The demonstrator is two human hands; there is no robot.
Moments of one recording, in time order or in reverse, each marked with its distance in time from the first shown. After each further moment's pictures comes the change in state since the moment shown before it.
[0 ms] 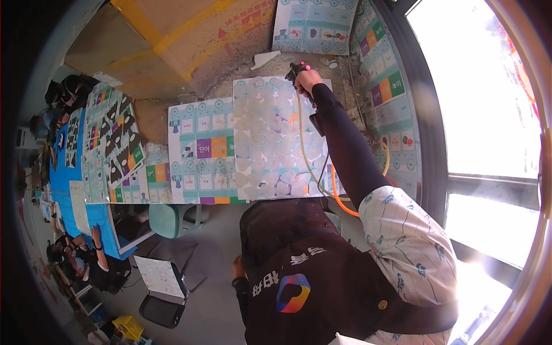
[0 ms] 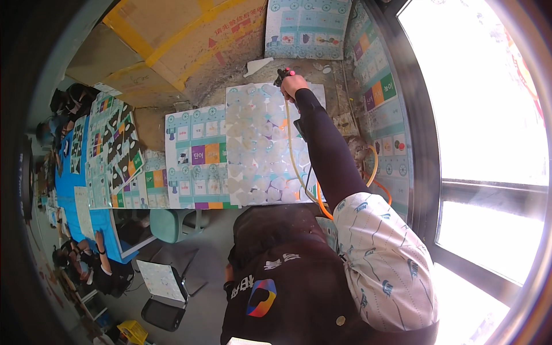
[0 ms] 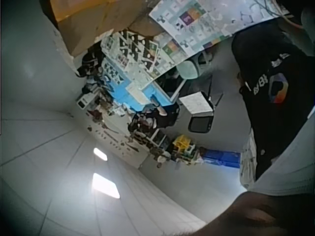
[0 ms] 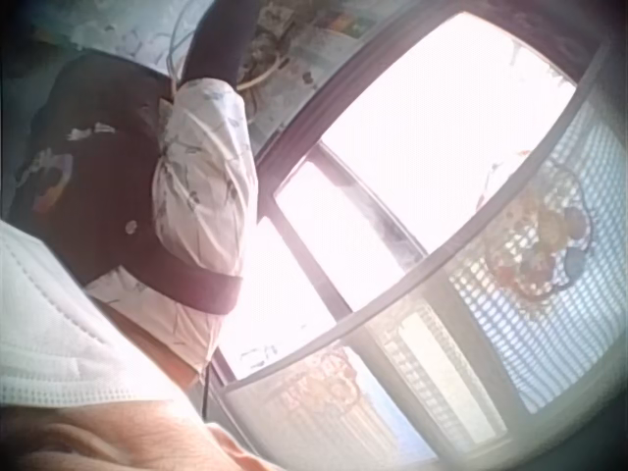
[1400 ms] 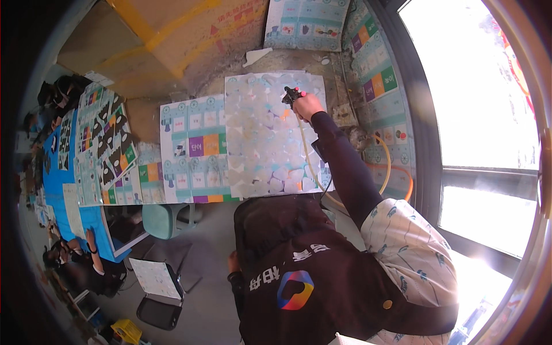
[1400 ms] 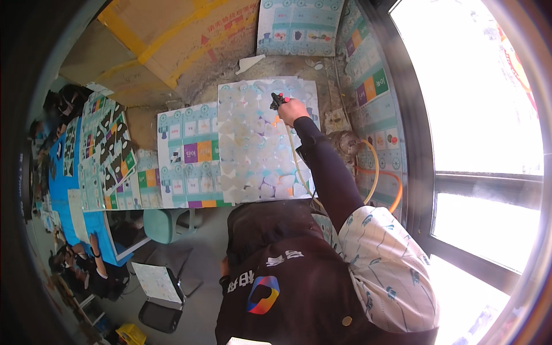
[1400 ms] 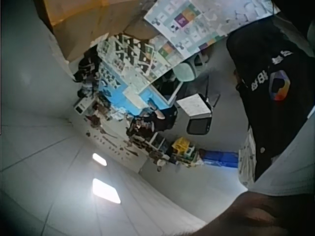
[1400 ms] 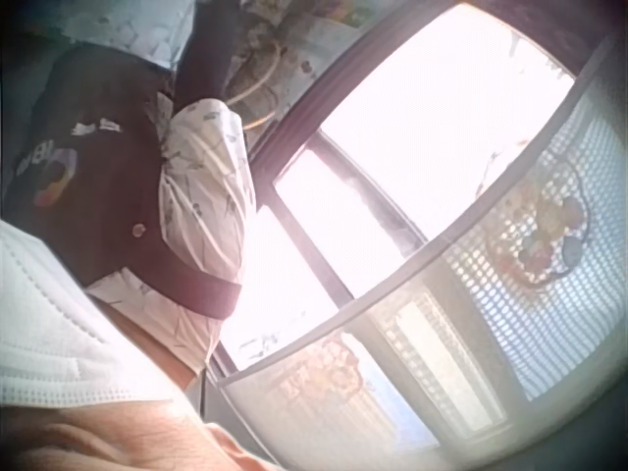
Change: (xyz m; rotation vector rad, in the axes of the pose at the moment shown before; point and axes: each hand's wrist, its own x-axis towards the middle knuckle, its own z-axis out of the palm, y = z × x) left_hand 0.040 -0.045 -0.004 0.199 -0.061 0.150; right_hand -0.083 0.039 0.015 -0.243 0.062 0.065
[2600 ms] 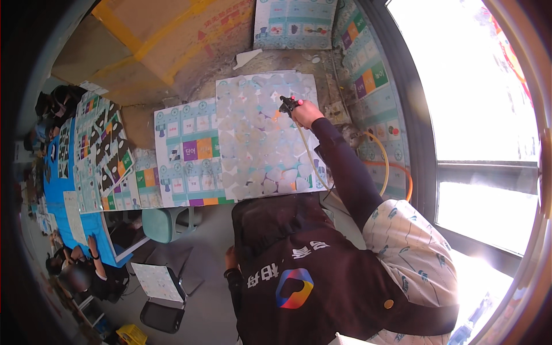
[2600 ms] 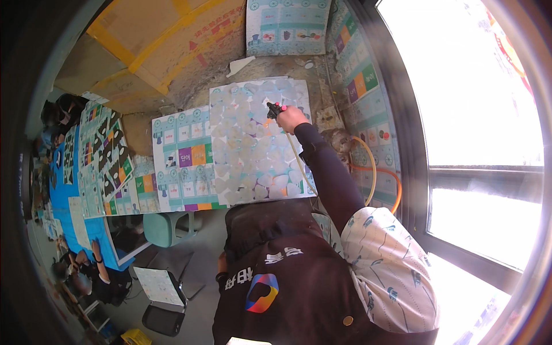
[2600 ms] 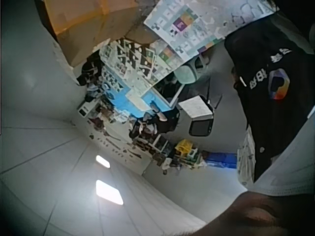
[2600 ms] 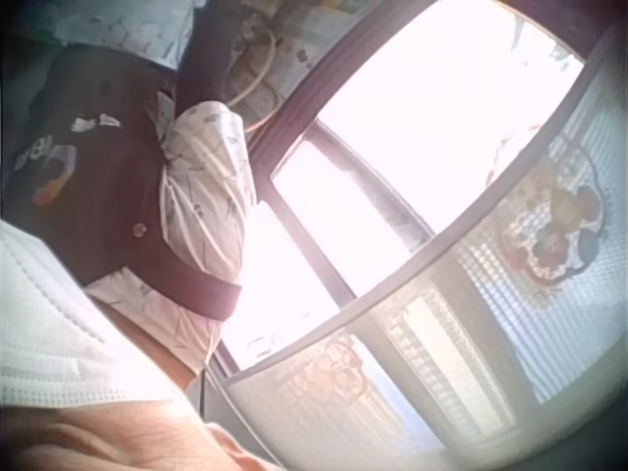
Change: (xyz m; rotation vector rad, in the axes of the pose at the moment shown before) left_hand 0.012 0.039 0.004 0.108 -0.008 0.221; right_hand -0.018 0.027 -0.024 -0.096 -0.155 -0.012
